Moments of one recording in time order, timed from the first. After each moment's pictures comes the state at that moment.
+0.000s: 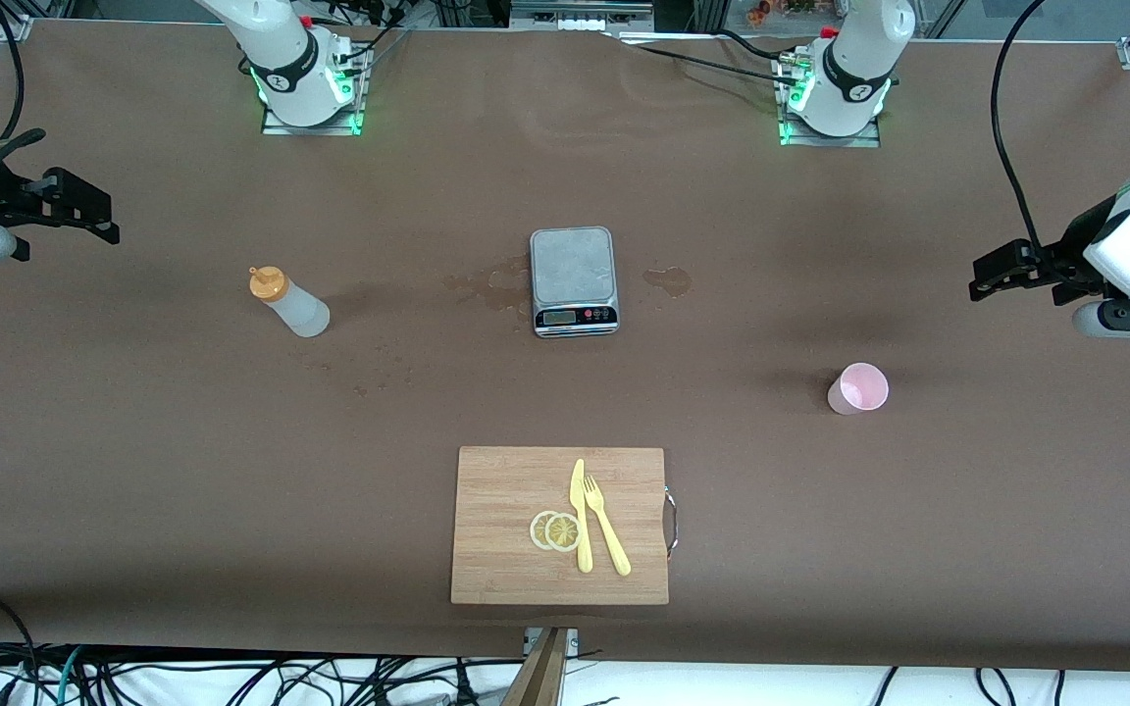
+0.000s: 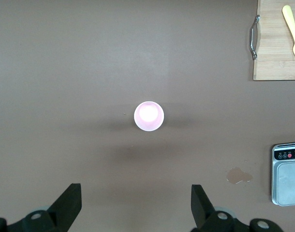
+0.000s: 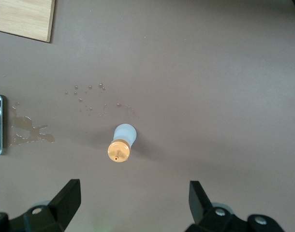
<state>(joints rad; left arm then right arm) 0.04 0.16 -0.08 -1.47 -0.02 1.56 -0.03 0.12 0.07 -0.10 -1.48 0.01 1.52 -0.20</state>
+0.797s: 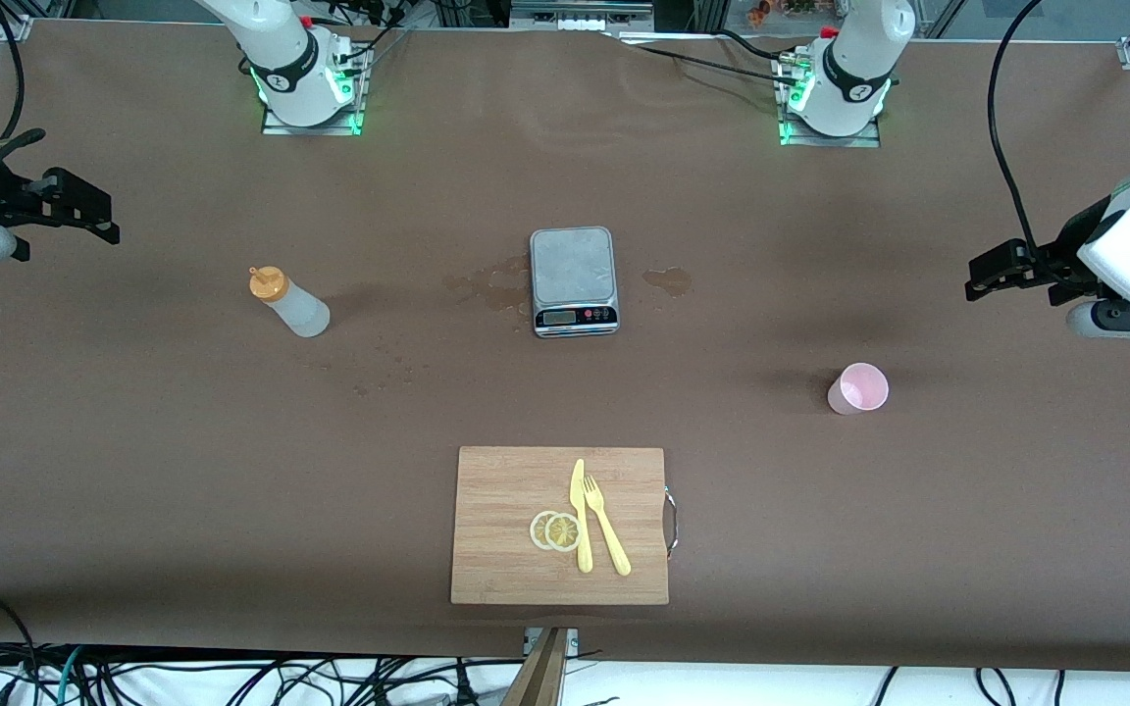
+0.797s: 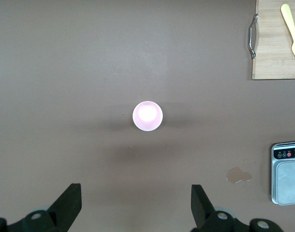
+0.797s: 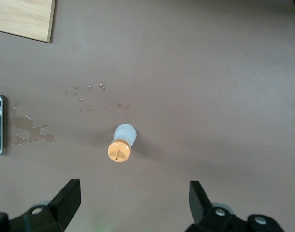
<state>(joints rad) 0.04 0.16 -0.08 -1.47 -0.02 1.56 -0.03 0.12 0.07 -0.10 -1.48 0.01 1.52 -0.20</state>
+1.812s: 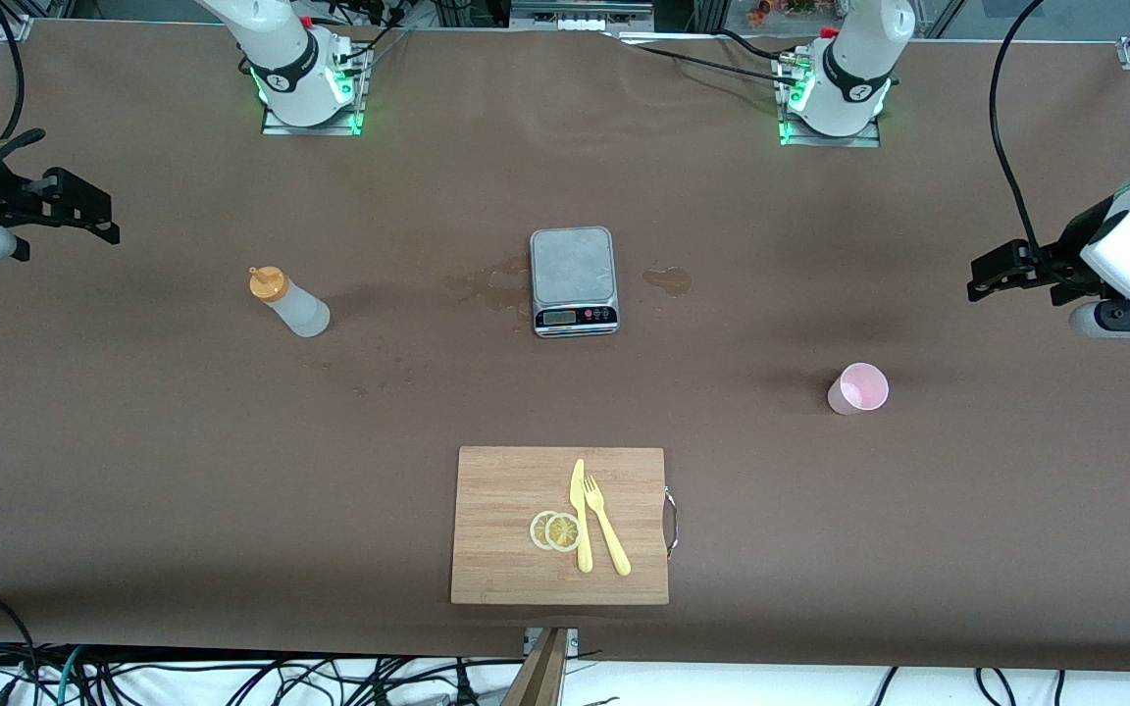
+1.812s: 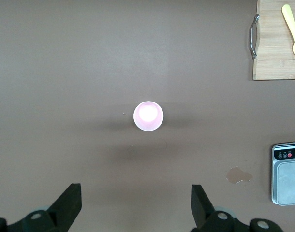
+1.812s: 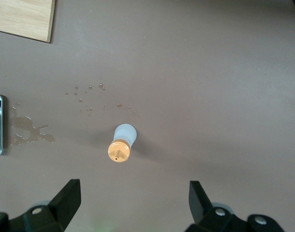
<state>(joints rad) 0.04 0.16 -0.08 -1.47 -0.02 1.56 -0.03 0.12 0.07 -0.10 -1.48 0.01 1.52 -0.20</state>
